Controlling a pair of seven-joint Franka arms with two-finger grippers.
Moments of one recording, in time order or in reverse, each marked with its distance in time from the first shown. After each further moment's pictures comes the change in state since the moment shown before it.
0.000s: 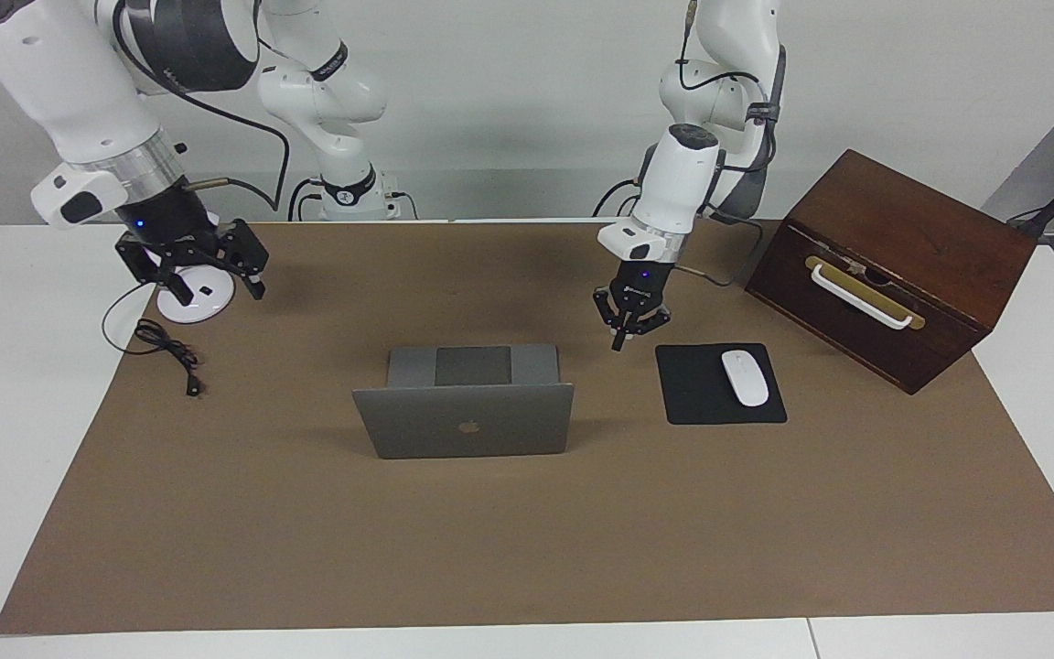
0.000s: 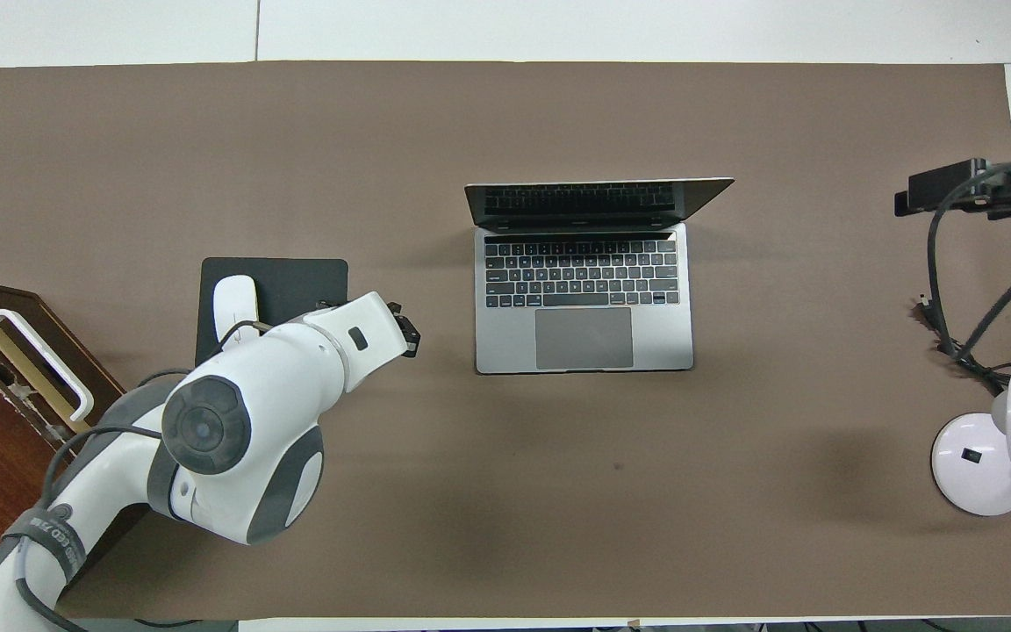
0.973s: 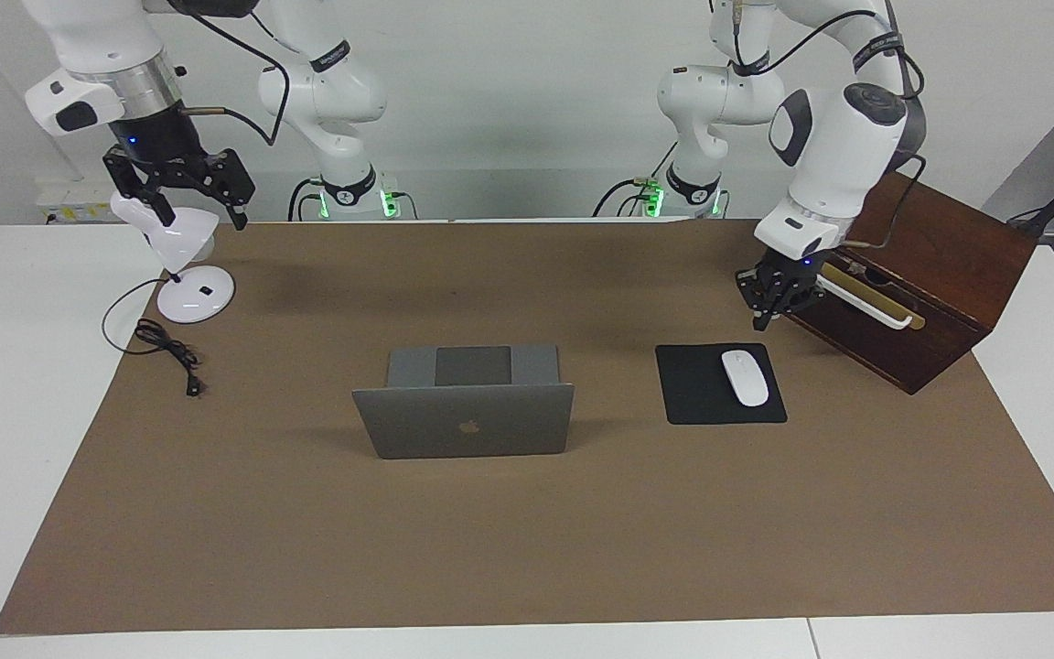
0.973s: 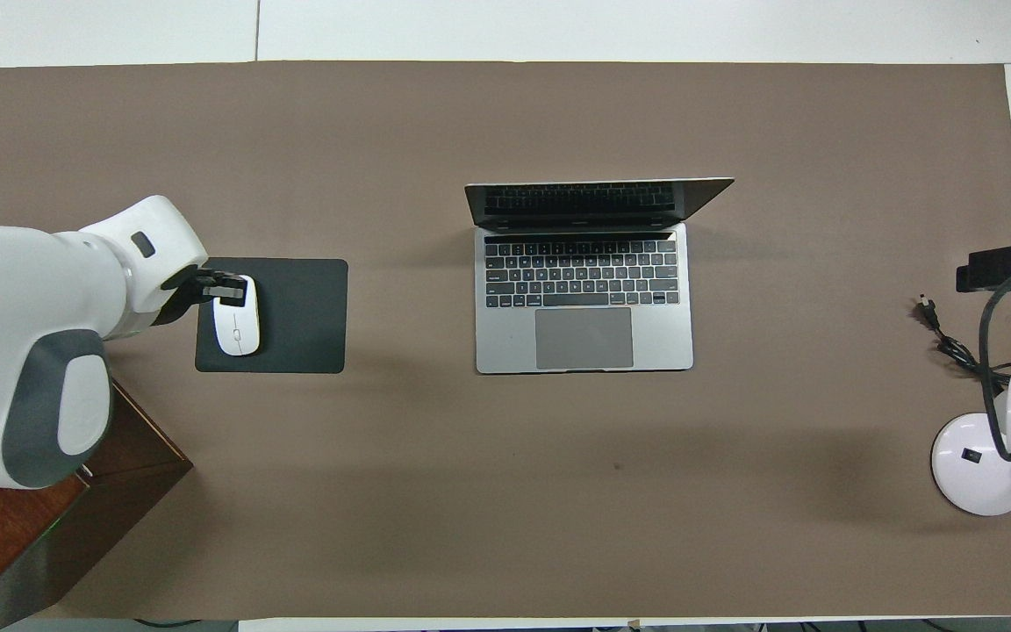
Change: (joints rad) left arm 0.390 -0.101 0.008 0.279 0.045 -0.652 0.151; right arm -0.011 -0.175 0.003 -0.094 -0.087 -0.155 0.043
